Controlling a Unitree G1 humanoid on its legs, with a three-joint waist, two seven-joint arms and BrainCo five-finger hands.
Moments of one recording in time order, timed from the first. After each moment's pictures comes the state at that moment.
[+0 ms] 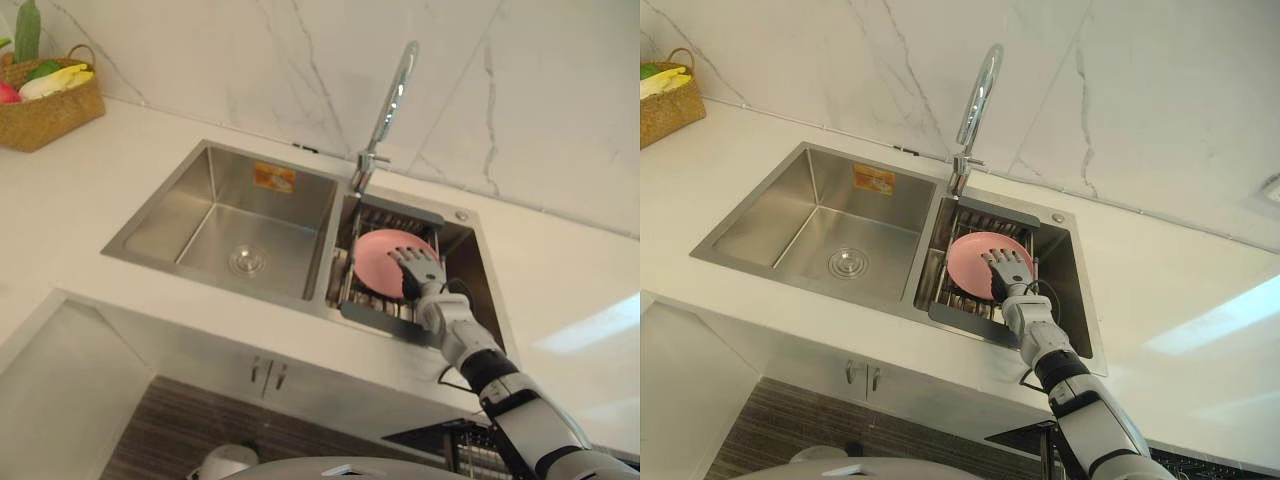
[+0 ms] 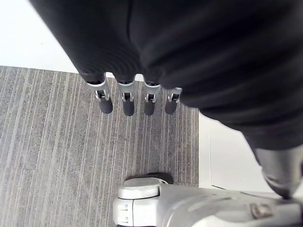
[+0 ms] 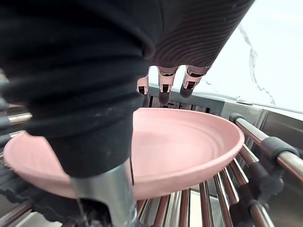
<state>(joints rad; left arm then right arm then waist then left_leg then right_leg) 0.26 0.20 -0.04 0.89 0.14 0.27 0.04 -0.45 -0.44 0.37 0.70 -0.98 0.07 -0.18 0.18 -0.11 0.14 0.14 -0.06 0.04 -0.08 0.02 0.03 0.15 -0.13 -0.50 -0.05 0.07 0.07</state>
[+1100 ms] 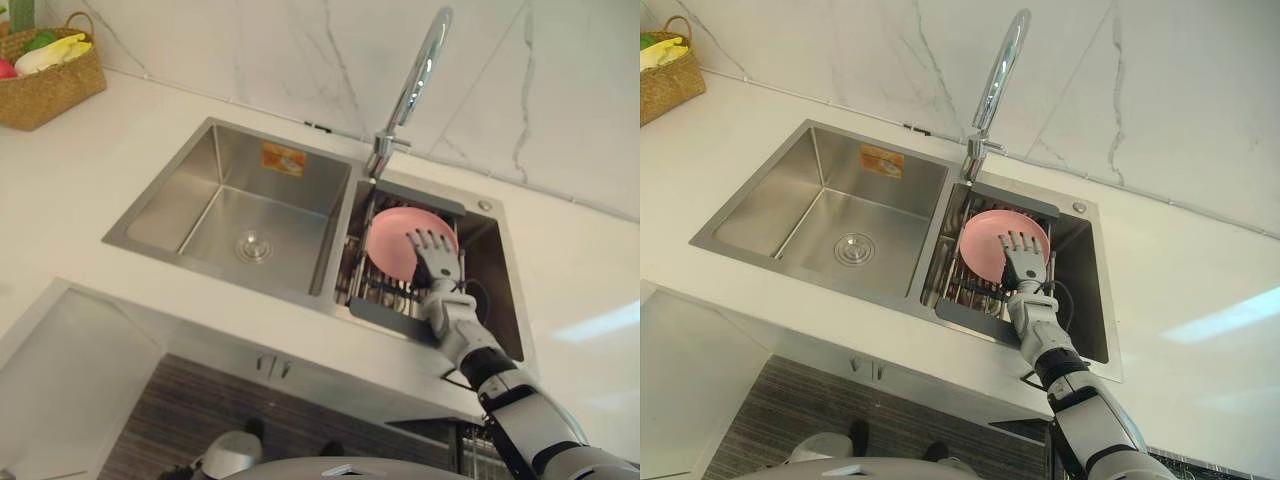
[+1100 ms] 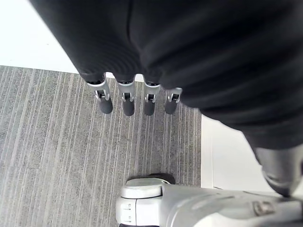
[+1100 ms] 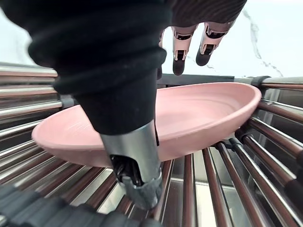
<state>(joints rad) 0.25 0.20 -0.04 0.89 0.14 0.22 0.04 -0.47 -0.43 0.33 0.76 -0.86 0.12 -0.47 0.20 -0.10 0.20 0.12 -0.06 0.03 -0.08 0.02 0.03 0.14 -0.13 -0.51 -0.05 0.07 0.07</state>
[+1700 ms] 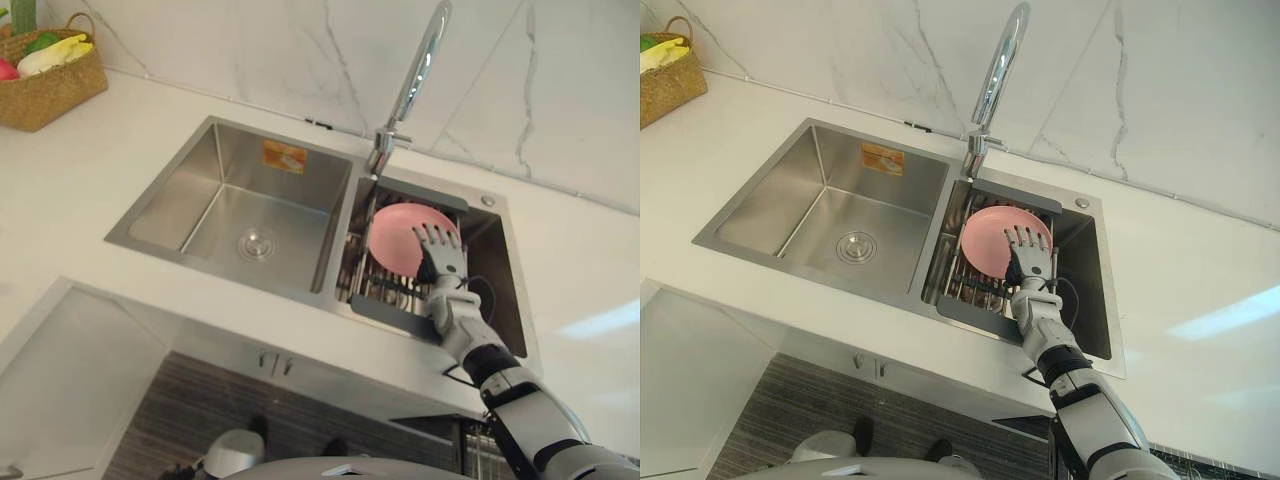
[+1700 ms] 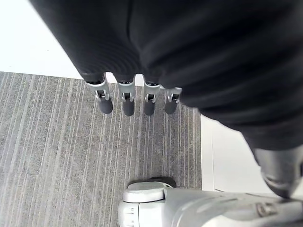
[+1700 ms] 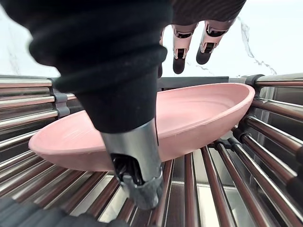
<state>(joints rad) 0.26 0.19 -0.04 0.89 0.16 0.19 0.06 -0.48 -0.44 0.33 0.76 -0.83 0.11 -0.50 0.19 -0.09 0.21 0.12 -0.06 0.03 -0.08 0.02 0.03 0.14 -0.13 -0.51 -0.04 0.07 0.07</state>
